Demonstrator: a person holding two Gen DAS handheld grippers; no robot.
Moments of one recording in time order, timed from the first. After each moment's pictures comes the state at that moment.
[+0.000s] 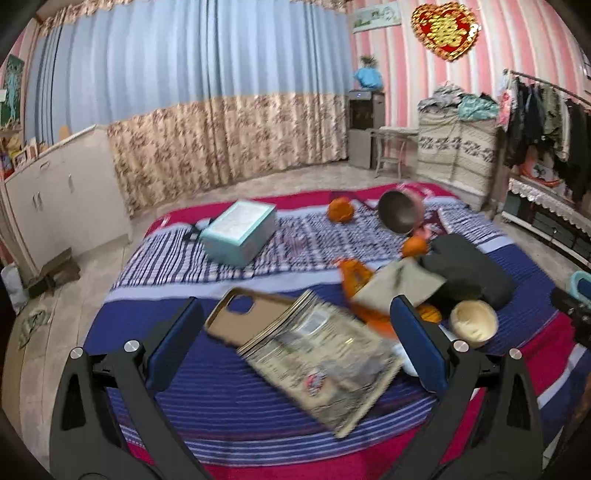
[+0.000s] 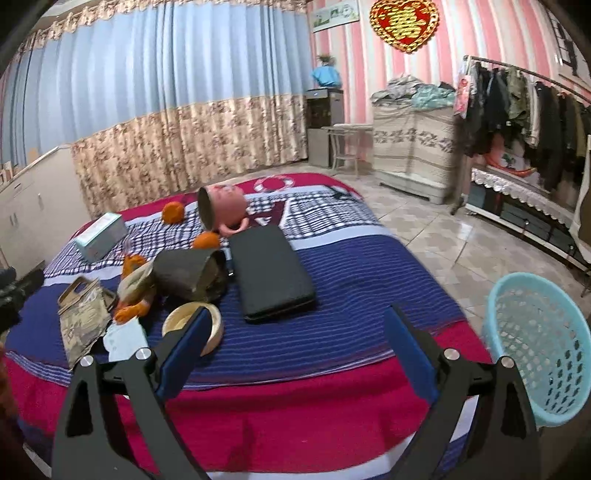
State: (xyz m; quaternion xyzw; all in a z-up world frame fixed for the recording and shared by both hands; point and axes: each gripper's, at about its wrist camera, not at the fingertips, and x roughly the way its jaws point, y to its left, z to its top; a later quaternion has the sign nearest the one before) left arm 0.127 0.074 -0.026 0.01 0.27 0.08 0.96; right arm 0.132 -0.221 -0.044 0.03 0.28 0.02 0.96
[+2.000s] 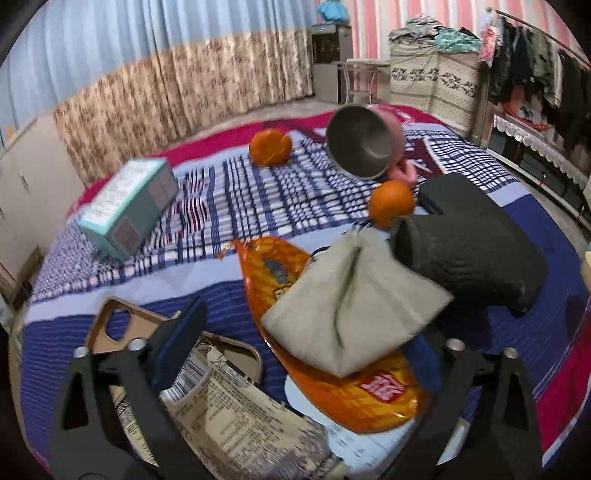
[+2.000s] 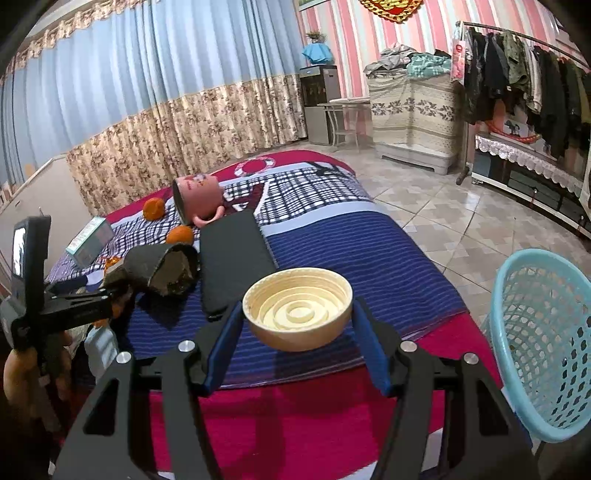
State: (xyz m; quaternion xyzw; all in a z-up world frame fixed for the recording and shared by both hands) left arm 0.249 0.009 -0.083 0.03 0.40 0.01 0.92; right arm 0.162 -0.268 -0.059 0.08 0.32 0.03 0.95
